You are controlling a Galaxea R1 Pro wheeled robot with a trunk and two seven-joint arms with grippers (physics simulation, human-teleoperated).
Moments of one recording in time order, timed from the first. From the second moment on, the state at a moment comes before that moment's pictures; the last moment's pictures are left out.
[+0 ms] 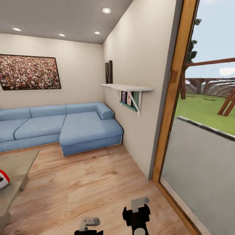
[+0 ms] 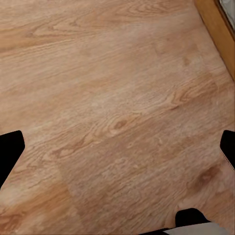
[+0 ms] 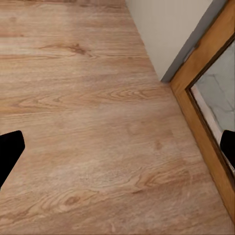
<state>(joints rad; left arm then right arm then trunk) 0.04 -0.08 -0.12 -1.28 0.14 0.60 -0.05 -0.06 0.11 0.55 -1.34 -0.09 0.52 -0.58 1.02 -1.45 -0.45</state>
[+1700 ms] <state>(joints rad) 0.04 -0.08 -0.12 -1.28 0.14 0.61 -0.05 -0.06 0.11 0.55 -1.34 -0.09 0.52 -0.58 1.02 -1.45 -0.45</state>
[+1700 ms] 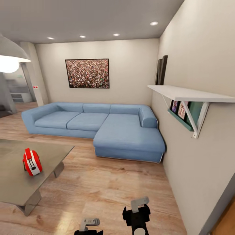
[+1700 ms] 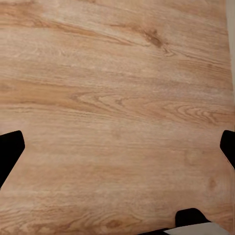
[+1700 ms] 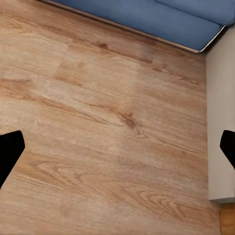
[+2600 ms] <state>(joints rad) 0.04 -0.08 -0.12 -1.28 0.14 0.60 -0.05 -0.06 0.11 0.55 -1.34 -0.09 0.52 -0.58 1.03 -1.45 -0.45</state>
